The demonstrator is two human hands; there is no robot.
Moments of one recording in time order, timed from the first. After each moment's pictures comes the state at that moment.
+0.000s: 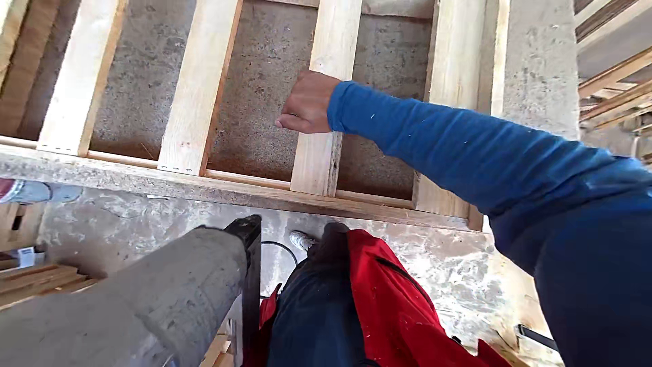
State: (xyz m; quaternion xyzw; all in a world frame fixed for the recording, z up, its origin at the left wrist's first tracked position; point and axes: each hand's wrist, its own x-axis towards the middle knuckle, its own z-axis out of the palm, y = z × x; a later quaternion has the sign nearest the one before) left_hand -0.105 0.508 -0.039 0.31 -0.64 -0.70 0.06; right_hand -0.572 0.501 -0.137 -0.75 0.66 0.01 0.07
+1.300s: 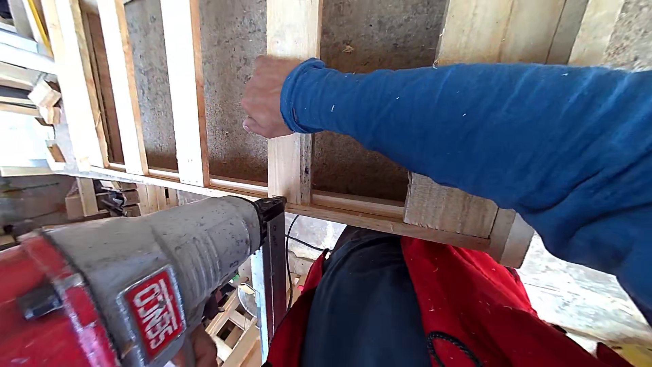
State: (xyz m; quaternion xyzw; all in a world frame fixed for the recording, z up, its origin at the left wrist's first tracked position) left_hand -0.192 0.539 0.023 0.43 -0.69 -0.58 0.02; right_hand -0.577 0.510 -0.130 -0.74 0.66 -0.08 0.11
